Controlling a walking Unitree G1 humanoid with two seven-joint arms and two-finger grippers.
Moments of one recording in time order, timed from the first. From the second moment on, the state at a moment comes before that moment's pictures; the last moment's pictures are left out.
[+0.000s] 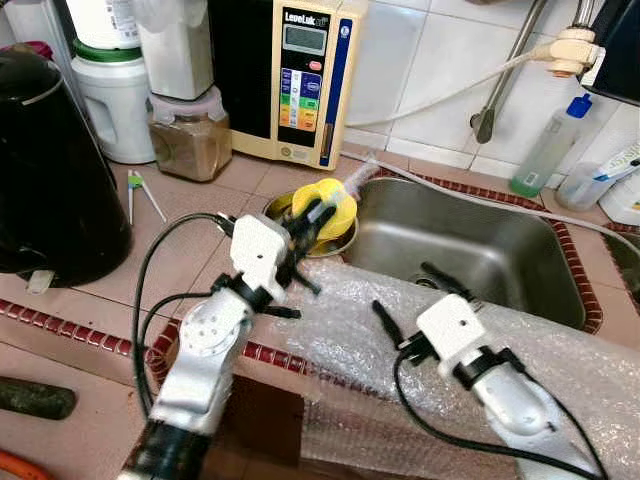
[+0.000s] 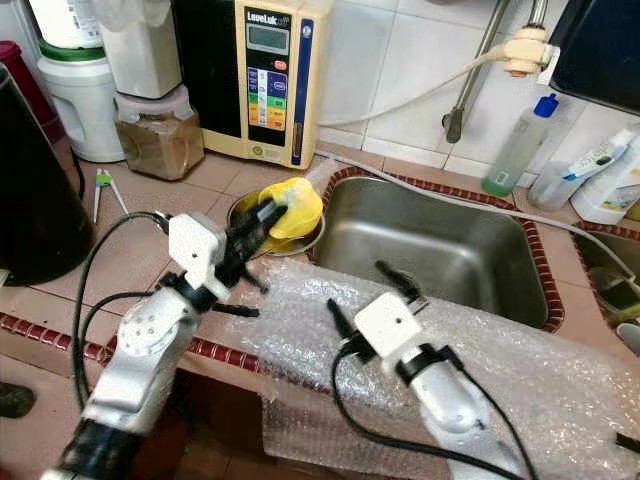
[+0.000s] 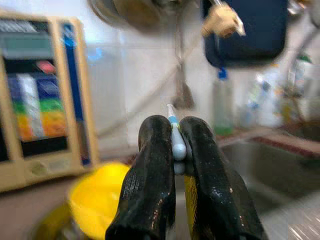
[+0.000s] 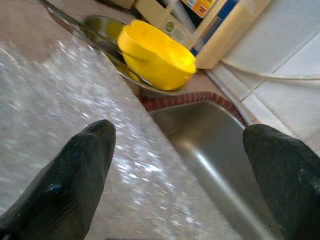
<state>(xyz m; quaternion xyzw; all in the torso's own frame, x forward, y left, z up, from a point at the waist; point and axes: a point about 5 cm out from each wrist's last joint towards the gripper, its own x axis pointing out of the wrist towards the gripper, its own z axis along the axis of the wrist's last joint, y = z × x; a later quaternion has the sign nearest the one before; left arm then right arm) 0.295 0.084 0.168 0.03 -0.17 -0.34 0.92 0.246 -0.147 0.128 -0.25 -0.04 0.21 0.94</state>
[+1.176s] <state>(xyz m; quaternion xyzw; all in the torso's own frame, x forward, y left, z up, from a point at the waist) 0.275 0.069 0.168 0.00 -0.06 -0.52 0.85 0.290 -0.119 0.113 -0.26 -0.04 0.29 0.92</state>
